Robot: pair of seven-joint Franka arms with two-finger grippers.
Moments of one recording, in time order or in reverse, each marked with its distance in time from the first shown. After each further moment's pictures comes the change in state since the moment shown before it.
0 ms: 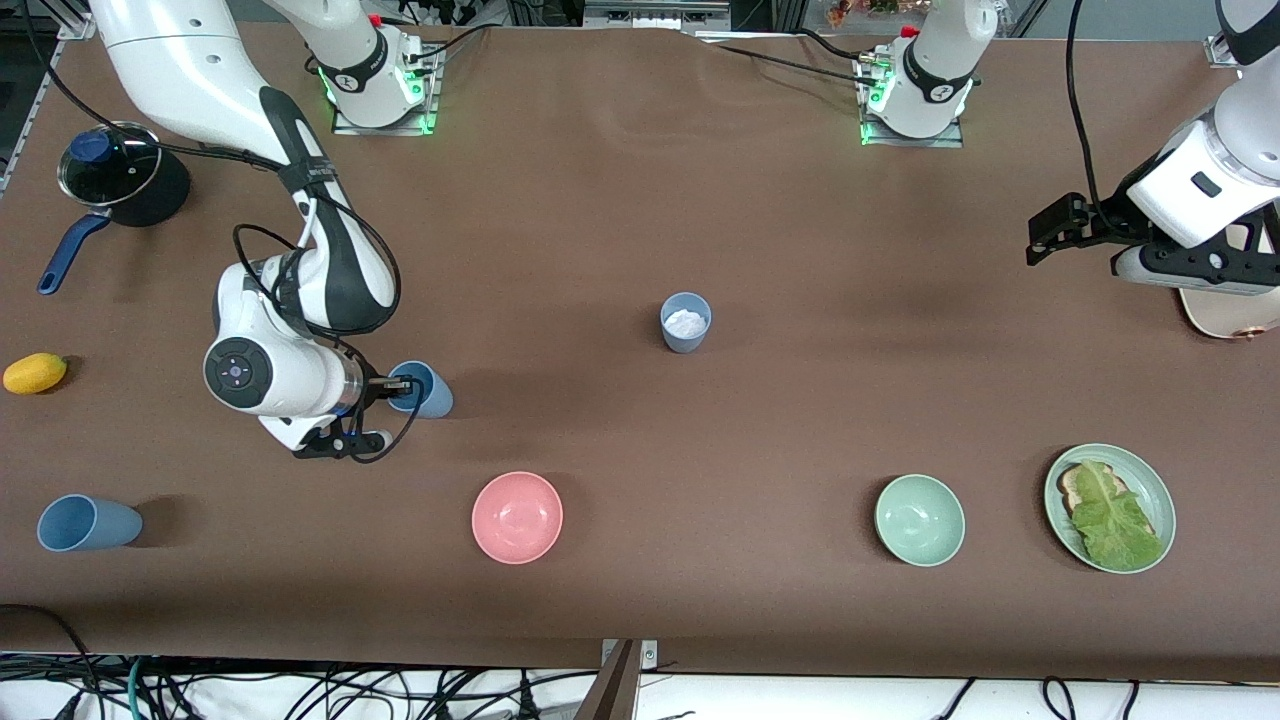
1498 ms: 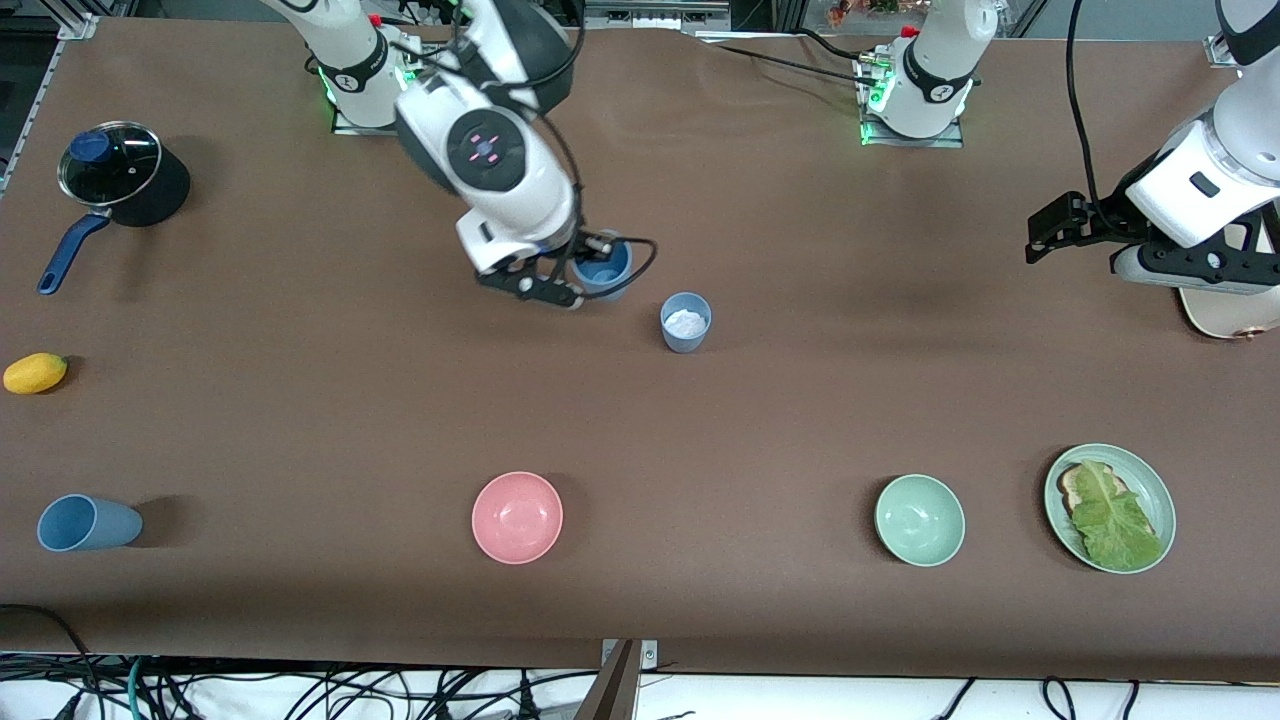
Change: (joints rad) left arm 0.000 0.000 0.000 0.001 0.000 -0.010 0.000; right arm 0.120 -0.170 0.482 0.066 -0.052 -0.175 0.974
